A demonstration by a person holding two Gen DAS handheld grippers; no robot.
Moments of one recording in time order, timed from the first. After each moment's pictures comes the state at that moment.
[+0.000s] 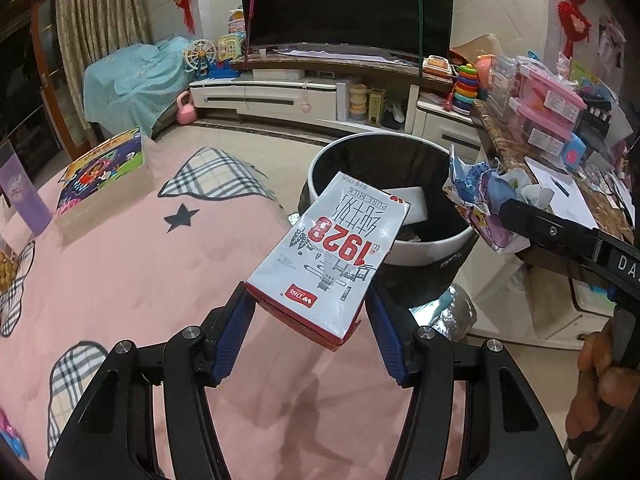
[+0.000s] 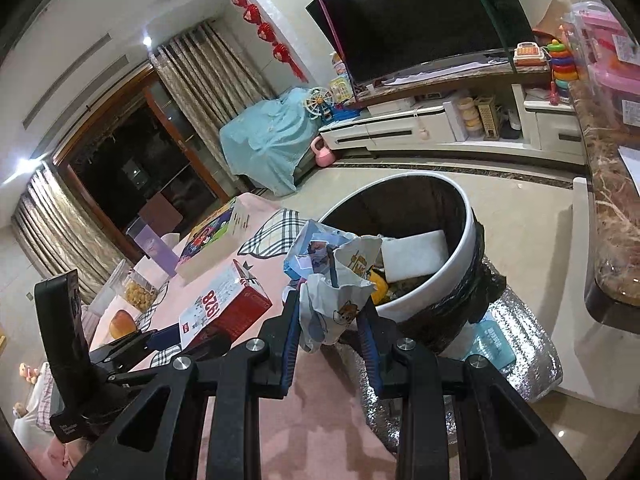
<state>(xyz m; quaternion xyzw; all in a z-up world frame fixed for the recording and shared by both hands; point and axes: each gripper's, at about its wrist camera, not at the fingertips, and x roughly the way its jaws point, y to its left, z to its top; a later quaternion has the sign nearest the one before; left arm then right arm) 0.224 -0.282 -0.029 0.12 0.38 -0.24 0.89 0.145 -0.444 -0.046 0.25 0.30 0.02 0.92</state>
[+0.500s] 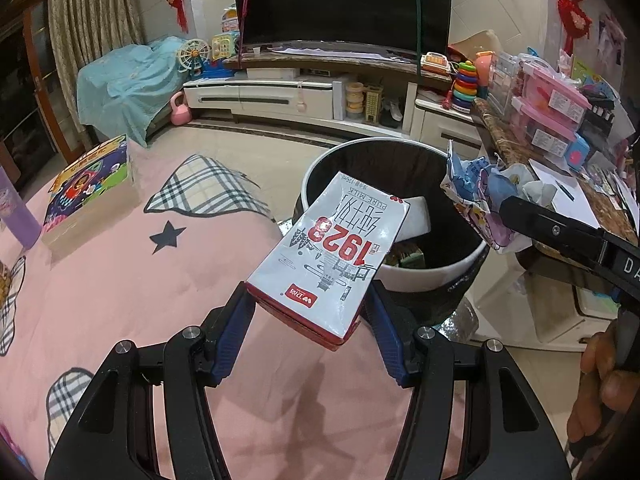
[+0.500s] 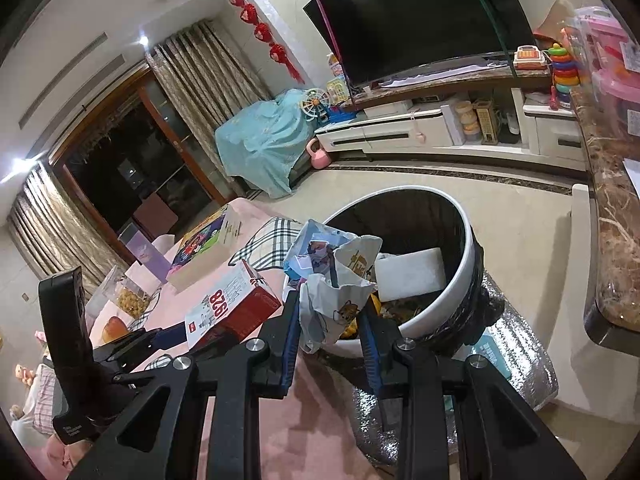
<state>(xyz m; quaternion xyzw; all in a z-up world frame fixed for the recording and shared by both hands) 0.247 -0.300 -0.031 0.13 0.38 -0.25 0.88 0.161 -0.449 -0.044 0.24 0.30 0.01 0.92</state>
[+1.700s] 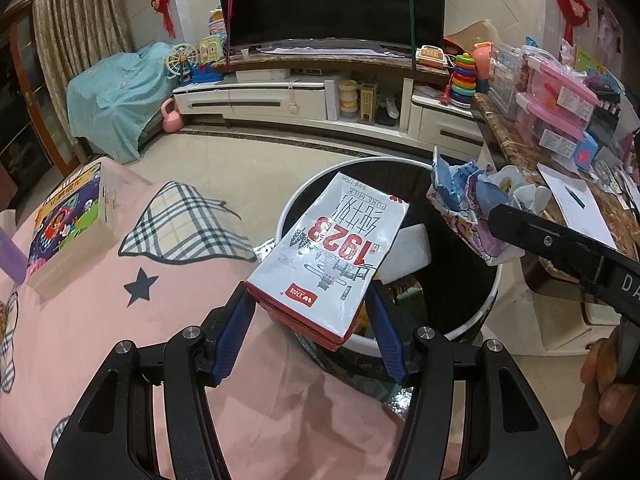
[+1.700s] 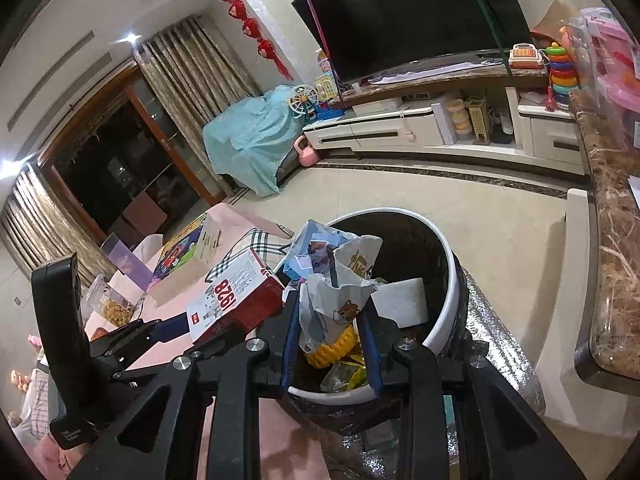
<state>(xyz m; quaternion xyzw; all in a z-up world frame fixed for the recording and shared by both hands) 0.282 -0.351 -0.028 0.15 0.38 -0.25 0.88 0.196 -0.476 -0.042 0.24 0.32 0.00 0.92</state>
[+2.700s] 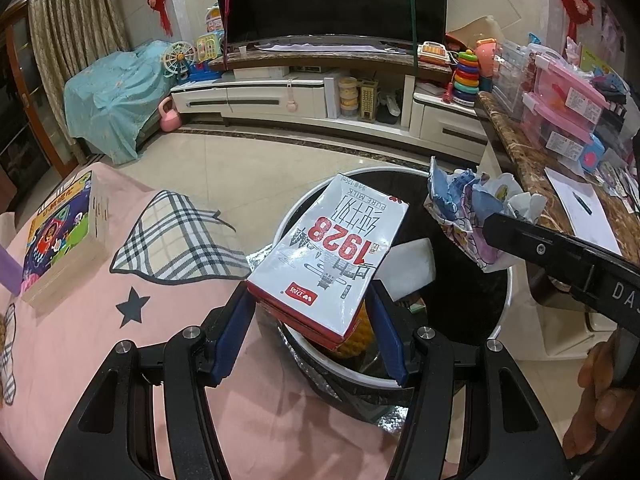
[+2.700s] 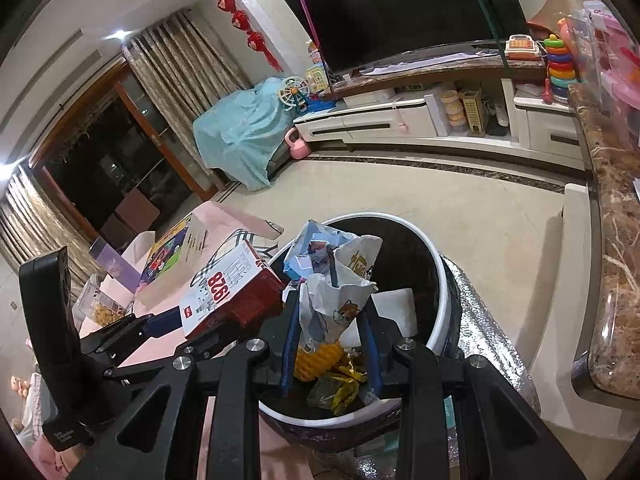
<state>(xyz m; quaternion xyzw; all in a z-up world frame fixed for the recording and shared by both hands) 0.301 -0.367 -0.029 0.16 0.39 -0.25 0.87 0.214 -0.488 -0.047 0.24 0.34 -0.01 0.91</state>
